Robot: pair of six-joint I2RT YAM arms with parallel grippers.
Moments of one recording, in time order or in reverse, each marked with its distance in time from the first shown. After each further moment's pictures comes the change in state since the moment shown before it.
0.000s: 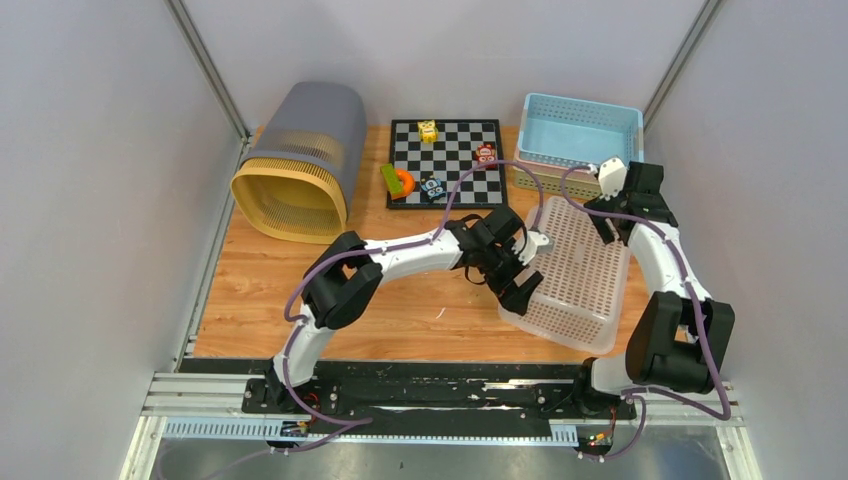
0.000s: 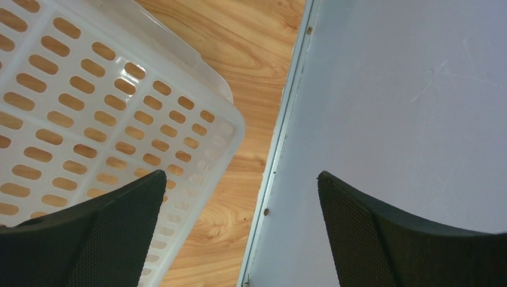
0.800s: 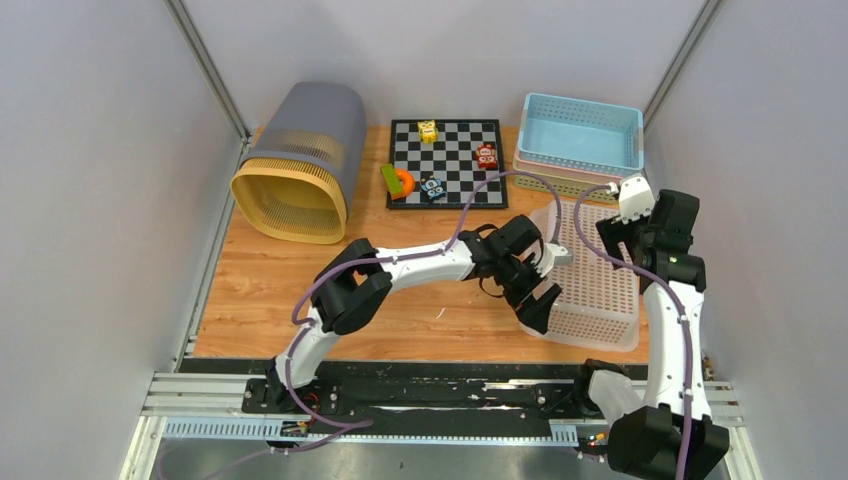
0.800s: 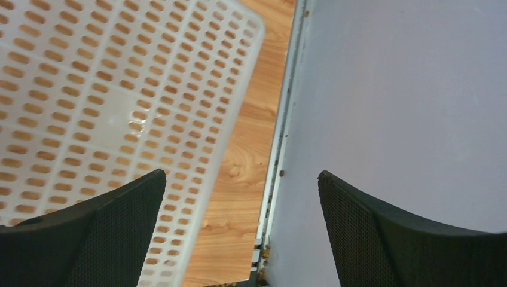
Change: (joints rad) left arm -0.069 0.030 0.034 0.068 0.146 -0.113; right arm -0.081 -0.436 -0.064 -0.251 -0.134 0.036
